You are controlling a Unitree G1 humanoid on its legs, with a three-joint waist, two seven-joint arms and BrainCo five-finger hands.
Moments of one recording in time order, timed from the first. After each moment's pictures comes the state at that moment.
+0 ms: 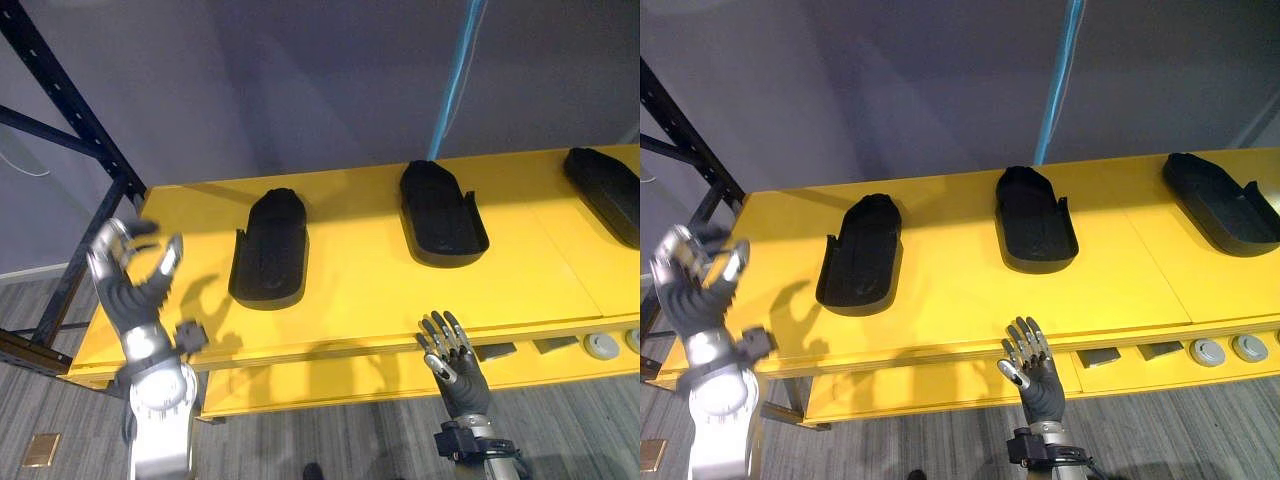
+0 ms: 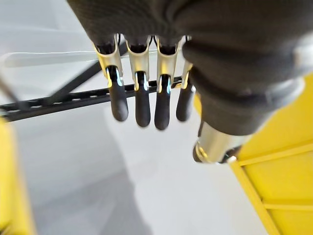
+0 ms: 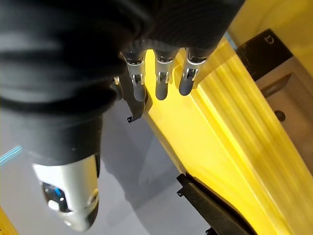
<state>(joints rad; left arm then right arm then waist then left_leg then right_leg) 0.15 0.05 0.10 -0.56 0.13 -0.13 0.37 0.34 0.02 0.08 -0.25 0.52 -0.19 0.14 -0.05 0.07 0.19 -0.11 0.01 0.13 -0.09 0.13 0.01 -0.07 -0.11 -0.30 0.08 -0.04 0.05</state>
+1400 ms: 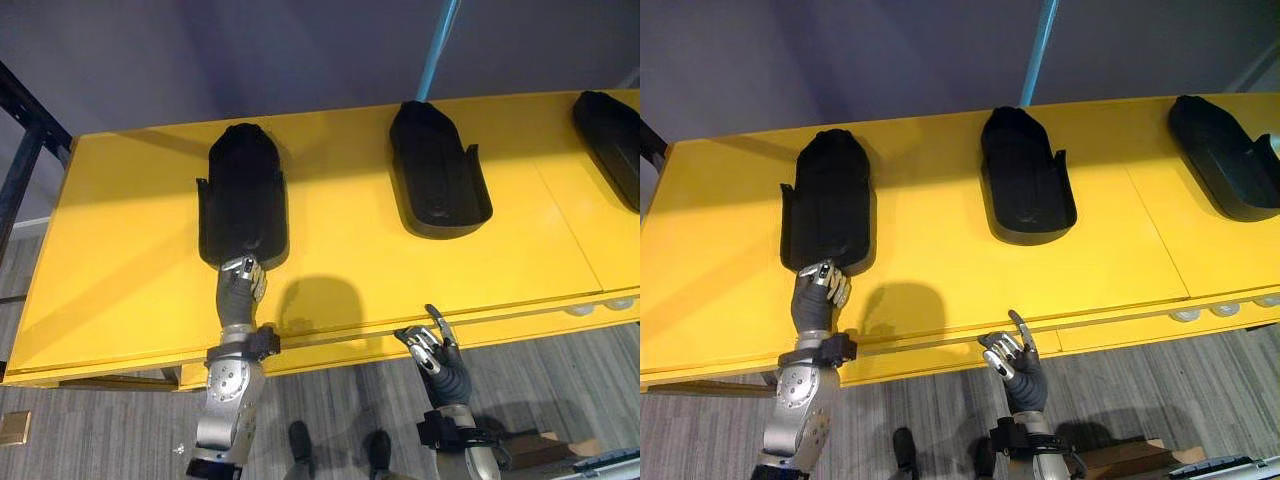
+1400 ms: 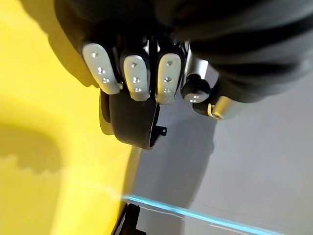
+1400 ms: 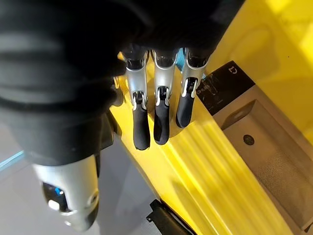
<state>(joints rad) -0.23 0.10 -0.05 -0.06 -0.29 -0.20 0.25 0.26 0.02 0.16 -0.21 0.53 -0.22 0.07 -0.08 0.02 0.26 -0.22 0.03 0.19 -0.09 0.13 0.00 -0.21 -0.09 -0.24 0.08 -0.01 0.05</state>
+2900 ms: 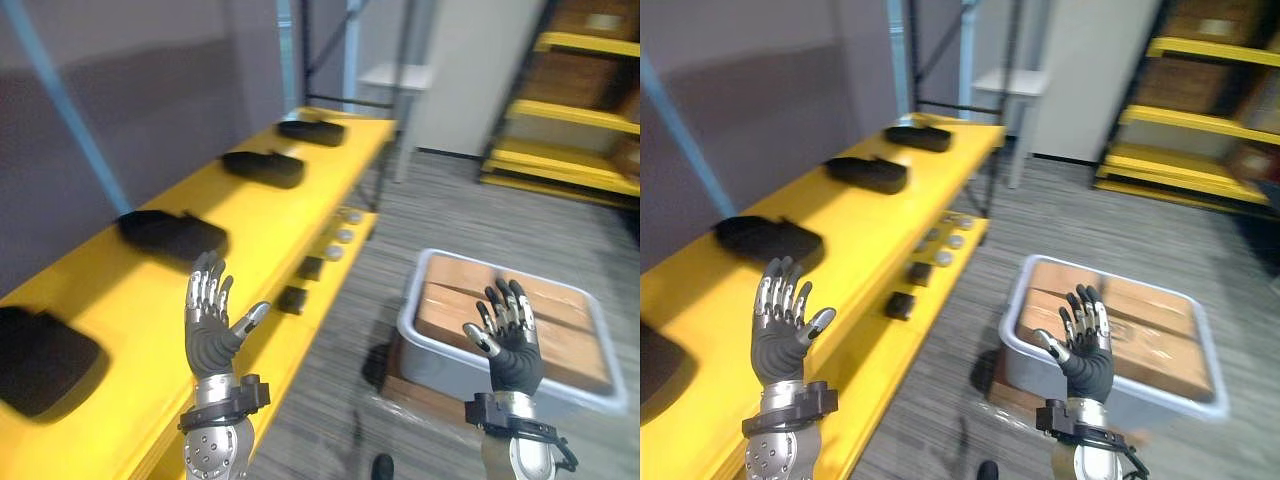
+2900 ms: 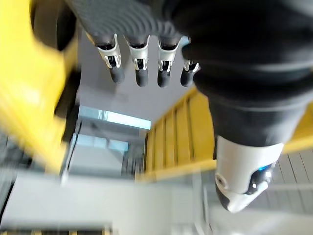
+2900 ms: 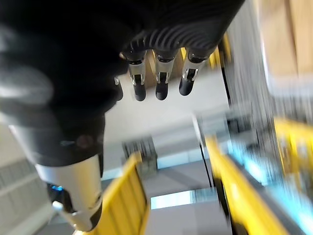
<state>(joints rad) 0.16 0.00 -0.10 -0.42 -0.13 -0.28 0.22 0.28 0.02 -0.14 -0.36 0.32 -0.25 -0.04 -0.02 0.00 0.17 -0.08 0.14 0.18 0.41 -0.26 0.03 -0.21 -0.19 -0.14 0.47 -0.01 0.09</state>
